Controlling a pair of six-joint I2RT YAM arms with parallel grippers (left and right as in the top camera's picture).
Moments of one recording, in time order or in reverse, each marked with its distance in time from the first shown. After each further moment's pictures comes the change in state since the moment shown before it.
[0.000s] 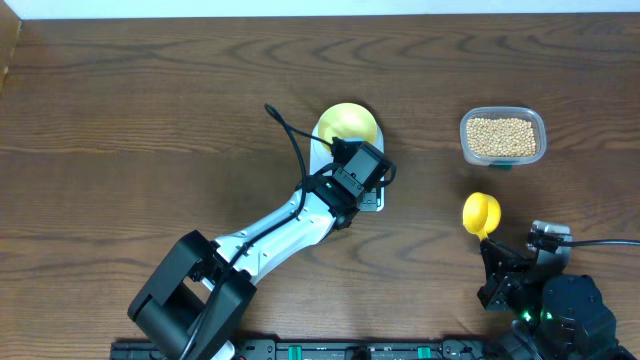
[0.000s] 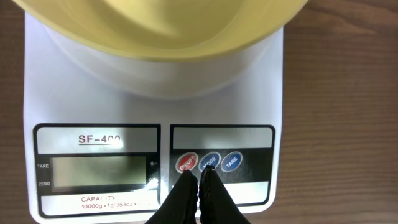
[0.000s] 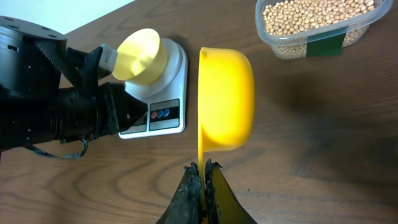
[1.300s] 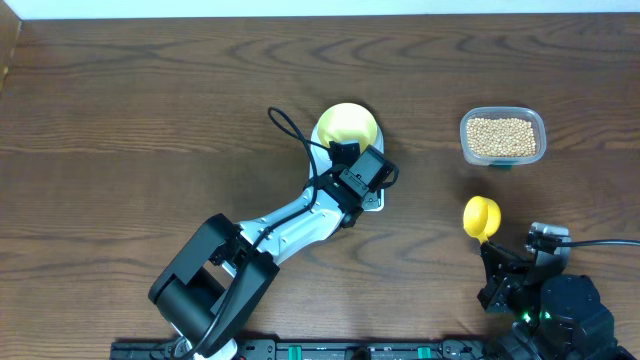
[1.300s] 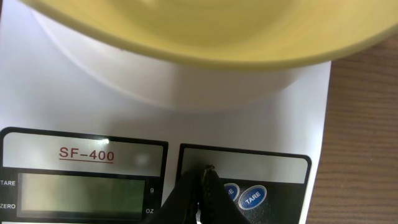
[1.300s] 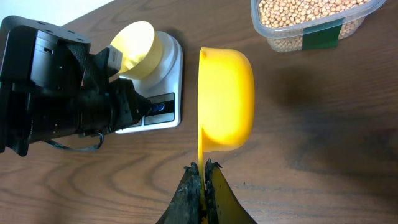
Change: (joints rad) left arm -0.002 0.100 0.000 0.062 -0.046 -0.100; right arm 0.000 0.000 0.000 -0.027 0.000 0.000
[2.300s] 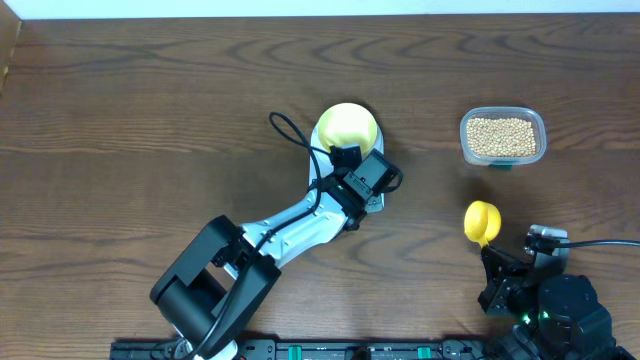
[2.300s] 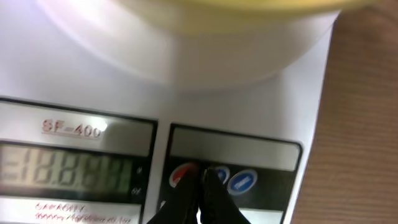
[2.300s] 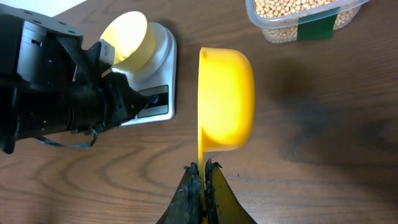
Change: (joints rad) left arm -0.023 -0.001 0.004 -0.032 0.009 -0.077; right arm 0.000 0.000 0.000 -0.034 0.000 0.000
